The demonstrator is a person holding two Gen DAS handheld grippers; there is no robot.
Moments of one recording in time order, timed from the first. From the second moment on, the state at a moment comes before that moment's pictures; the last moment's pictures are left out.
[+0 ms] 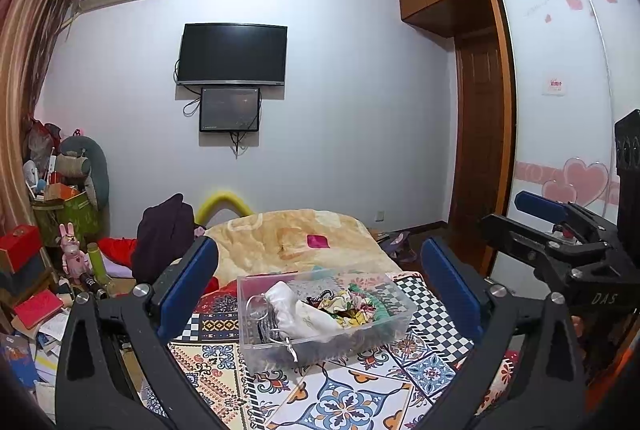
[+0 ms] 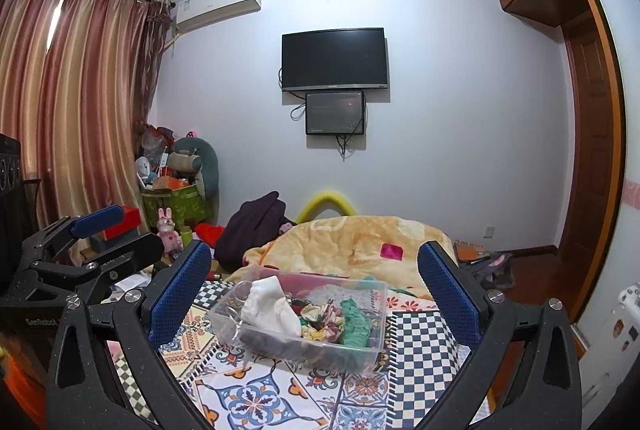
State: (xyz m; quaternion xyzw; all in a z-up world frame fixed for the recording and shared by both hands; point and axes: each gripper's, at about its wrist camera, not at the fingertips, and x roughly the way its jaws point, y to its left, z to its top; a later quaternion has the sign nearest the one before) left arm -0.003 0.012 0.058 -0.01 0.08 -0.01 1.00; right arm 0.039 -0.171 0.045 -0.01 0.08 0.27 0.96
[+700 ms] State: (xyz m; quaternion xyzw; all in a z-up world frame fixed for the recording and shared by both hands) left arm -0.002 0.012 0.053 -0.01 0.08 -0.01 1.00; right arm 0.039 -0.177 0.045 -0.01 0.09 0.26 0.96
